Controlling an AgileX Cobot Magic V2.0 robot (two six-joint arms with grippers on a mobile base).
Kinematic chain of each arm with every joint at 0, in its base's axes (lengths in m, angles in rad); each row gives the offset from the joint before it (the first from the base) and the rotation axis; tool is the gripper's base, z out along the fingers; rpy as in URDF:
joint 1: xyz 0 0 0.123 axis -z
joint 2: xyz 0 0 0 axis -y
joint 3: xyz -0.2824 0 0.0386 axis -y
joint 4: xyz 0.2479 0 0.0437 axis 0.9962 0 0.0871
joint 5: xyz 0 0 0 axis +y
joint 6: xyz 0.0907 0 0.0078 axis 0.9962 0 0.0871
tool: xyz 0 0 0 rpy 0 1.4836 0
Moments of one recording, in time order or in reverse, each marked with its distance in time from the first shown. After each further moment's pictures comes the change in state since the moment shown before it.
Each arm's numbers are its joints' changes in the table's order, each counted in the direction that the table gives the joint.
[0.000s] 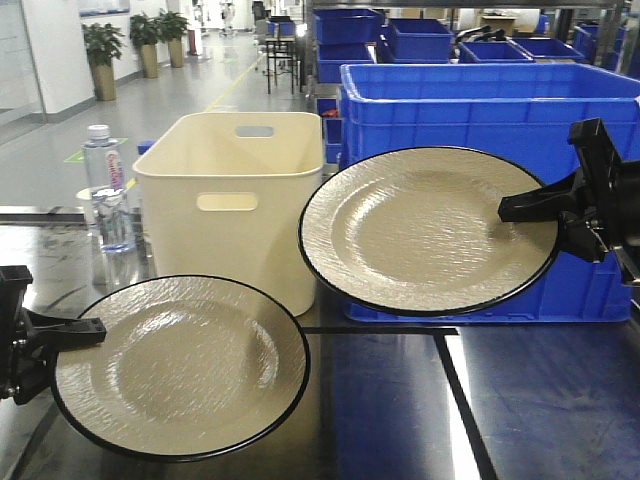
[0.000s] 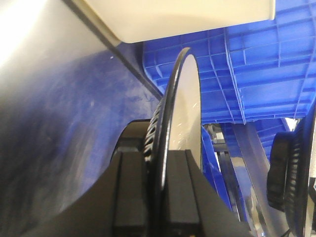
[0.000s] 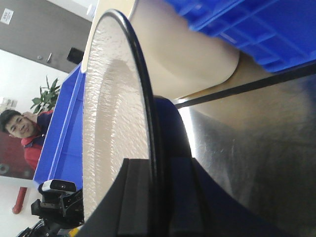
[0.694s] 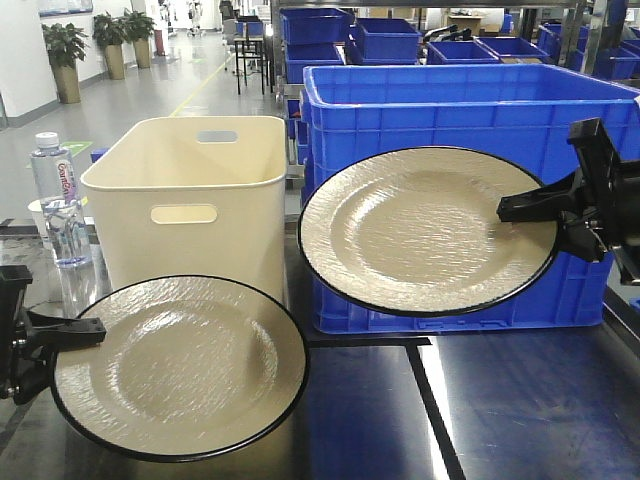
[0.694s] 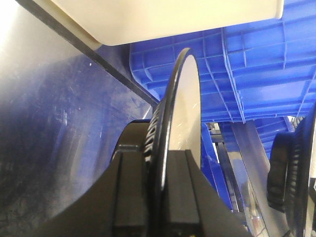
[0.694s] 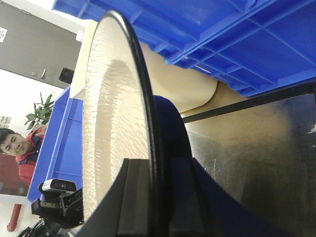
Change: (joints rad) left arm 0.000 0.000 0.000 0.000 0.000 0.000; right arm 0.000 0.000 0.000 0.000 0.000 0.000
